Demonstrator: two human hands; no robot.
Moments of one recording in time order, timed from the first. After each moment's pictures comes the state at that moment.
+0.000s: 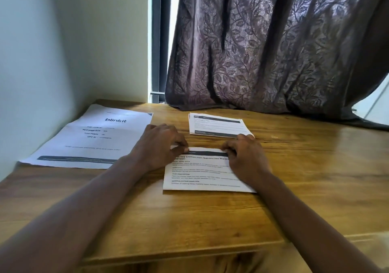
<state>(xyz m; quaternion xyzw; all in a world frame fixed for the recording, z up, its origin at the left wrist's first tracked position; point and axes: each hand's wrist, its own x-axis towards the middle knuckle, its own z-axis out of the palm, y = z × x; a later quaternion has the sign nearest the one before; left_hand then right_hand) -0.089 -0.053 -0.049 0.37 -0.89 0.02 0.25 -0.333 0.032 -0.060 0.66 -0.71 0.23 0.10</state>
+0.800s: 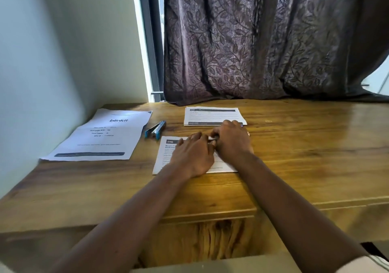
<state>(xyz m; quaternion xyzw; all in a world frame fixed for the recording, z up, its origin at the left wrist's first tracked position) -0.189 0.034 -0.056 0.49 -0.86 -0.11 0.13 -0.325 0.039 -0.057 0.65 -0.72 0.22 0.11</state>
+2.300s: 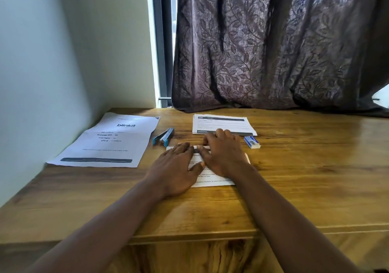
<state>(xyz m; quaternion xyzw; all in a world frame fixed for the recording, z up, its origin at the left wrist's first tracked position) -0.122 0.026 -0.054 0.49 -0.87 -0.08 0.06 -0.292 0.011 -0.065 0.69 -0.70 0.17 0.08</state>
